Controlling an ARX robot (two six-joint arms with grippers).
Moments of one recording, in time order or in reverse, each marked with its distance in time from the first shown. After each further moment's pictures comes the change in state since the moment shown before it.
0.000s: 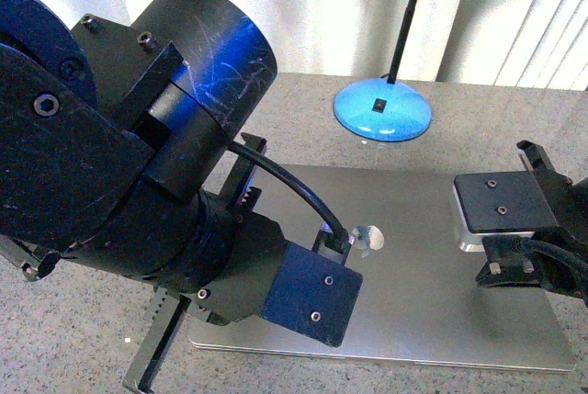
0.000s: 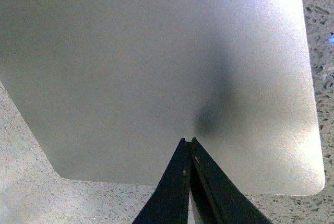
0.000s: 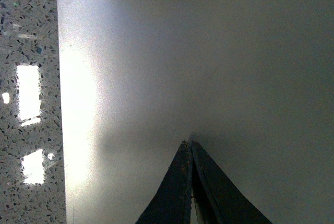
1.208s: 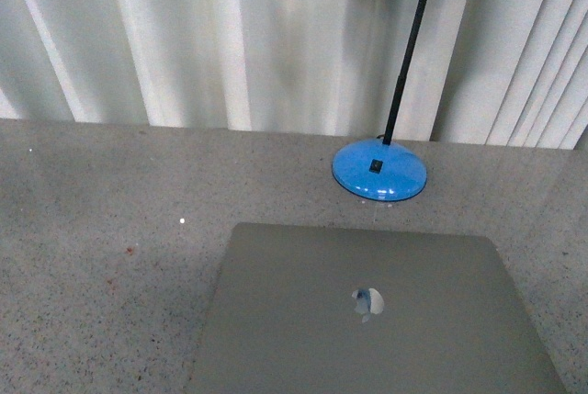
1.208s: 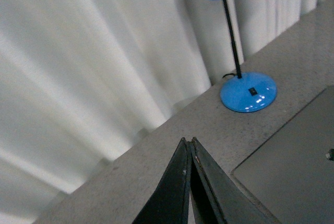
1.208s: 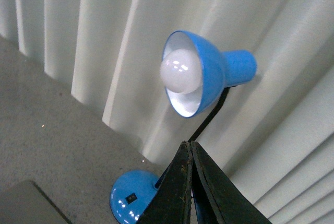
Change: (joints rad) left arm 0.555 -0.838 -0.219 0.306 0.505 -0.953; right arm -0.056 -0.672 -0.172 0.857 -0.067 1.050
